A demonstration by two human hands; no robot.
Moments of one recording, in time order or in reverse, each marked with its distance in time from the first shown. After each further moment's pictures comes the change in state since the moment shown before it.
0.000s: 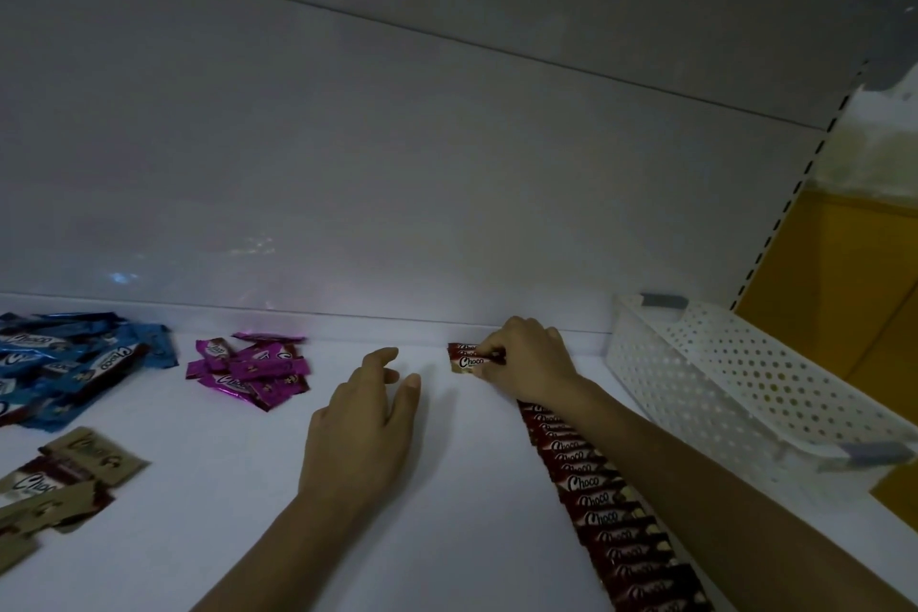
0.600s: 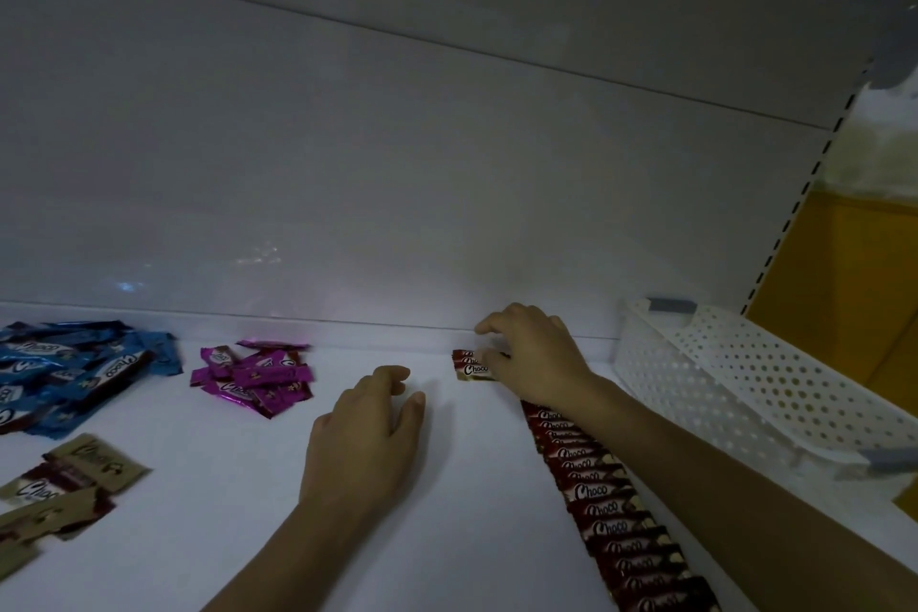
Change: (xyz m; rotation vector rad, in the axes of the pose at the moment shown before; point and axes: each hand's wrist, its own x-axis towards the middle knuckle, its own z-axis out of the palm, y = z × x) left_hand 0.001 -0.004 0.003 0.085 0.004 0.043; right_hand -0.010 -0.016 -0.024 0.033 0.057 -0.070
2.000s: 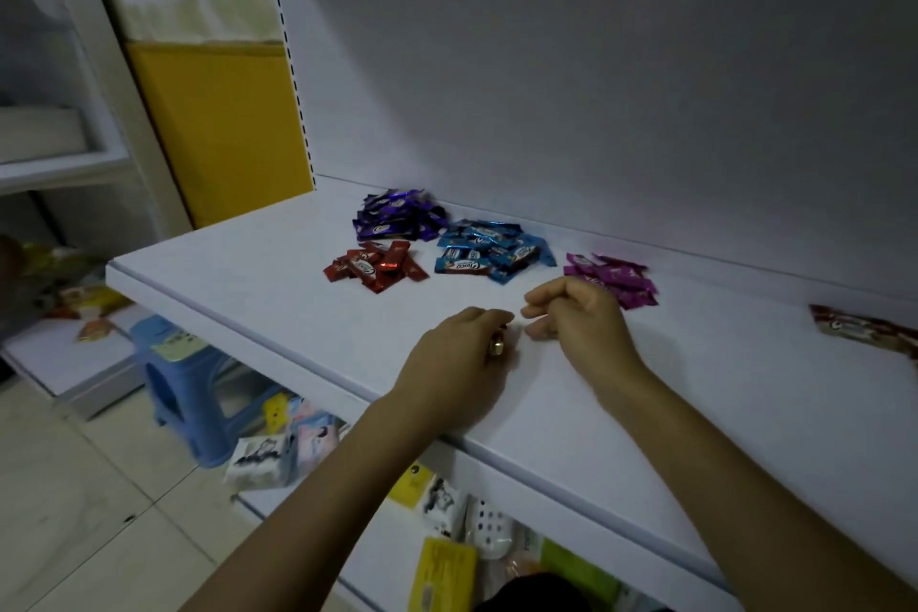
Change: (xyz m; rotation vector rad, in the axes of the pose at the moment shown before) left_hand -0.123 -0.096 -0.167 0.464 0.114 -0.062; right_hand -0.063 -0.261 0.066 1.243 -0.215 -0.014
